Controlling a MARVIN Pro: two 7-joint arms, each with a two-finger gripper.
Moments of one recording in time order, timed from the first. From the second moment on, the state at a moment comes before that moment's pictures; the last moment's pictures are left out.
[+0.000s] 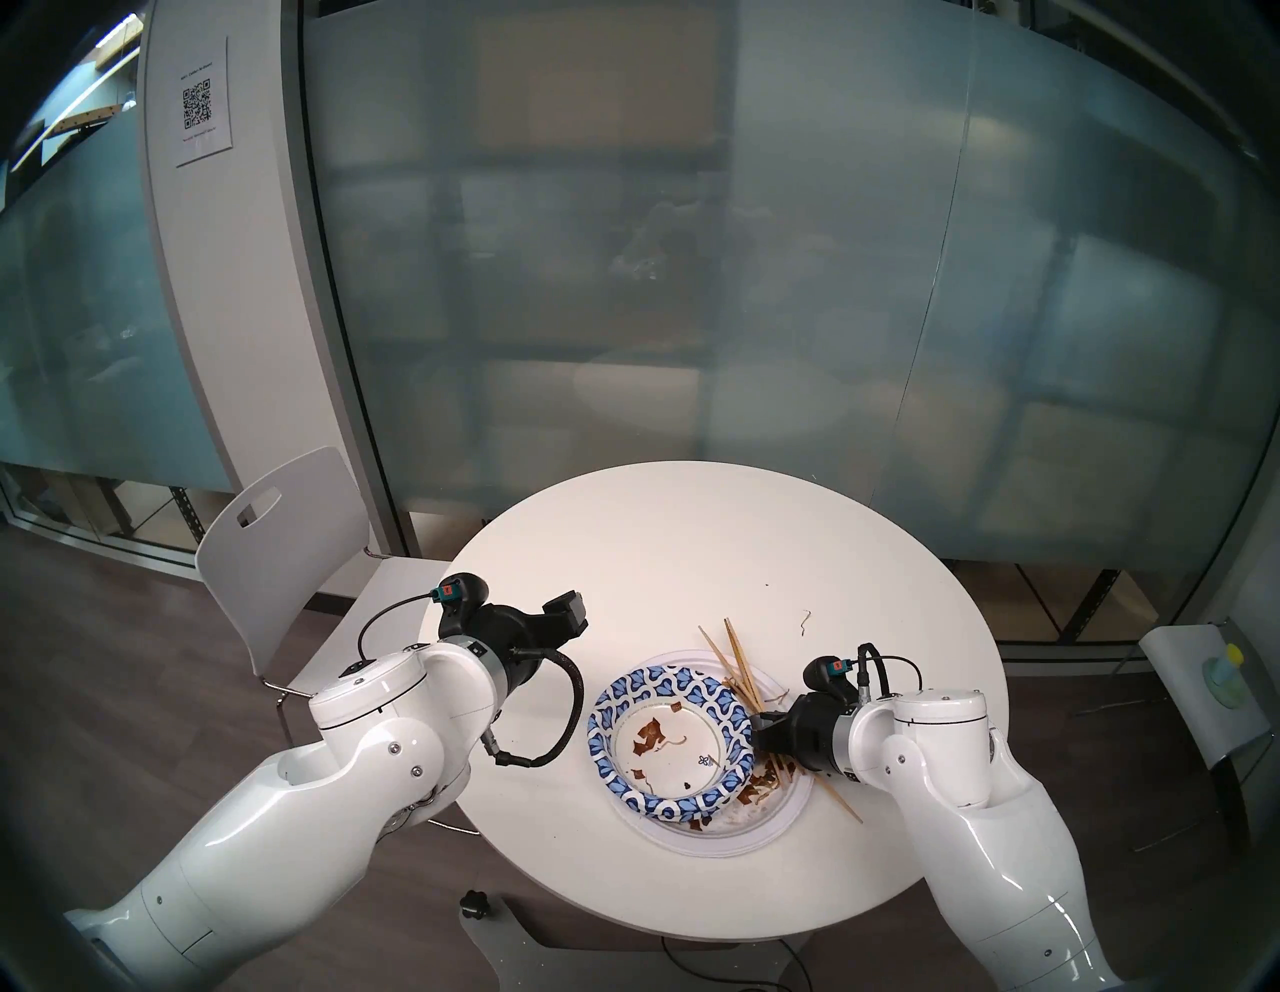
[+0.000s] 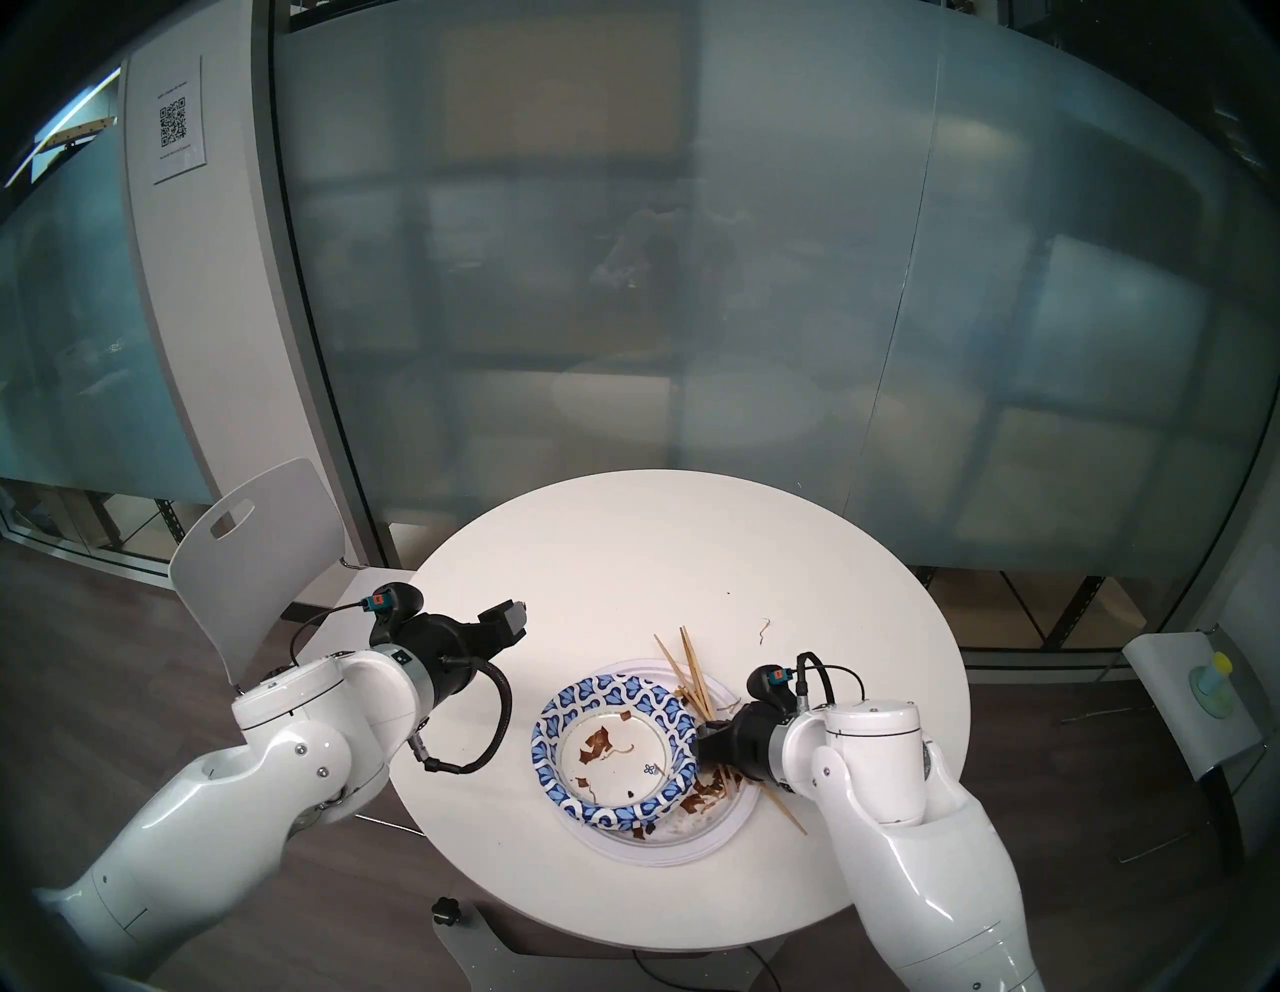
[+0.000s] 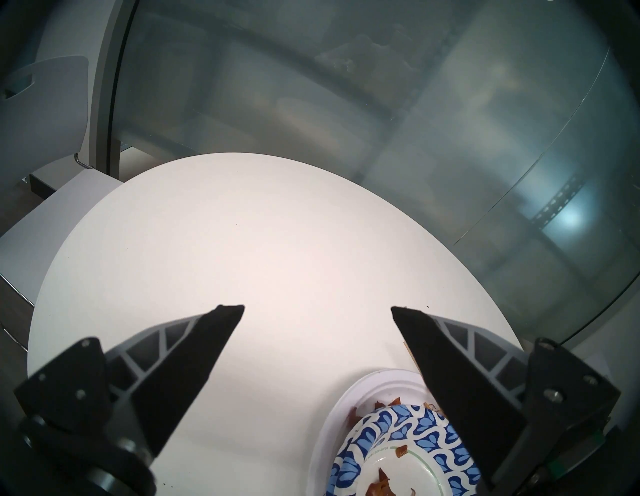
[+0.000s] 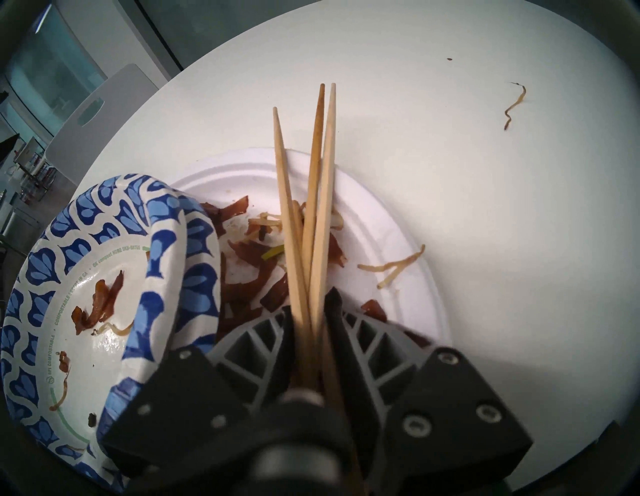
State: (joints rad) left arm 1.67 -0.90 -1.16 -2.17 -1.26 0.25 0.68; right arm -1.75 -1.21 1.48 -1.86 0.51 0.88 0.14
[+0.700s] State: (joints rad) left arm 1.67 -0.90 -1.16 -2.17 -1.26 0.25 0.68; right arm -1.68 -1.16 1.50 -1.77 0.51 0.75 0.25
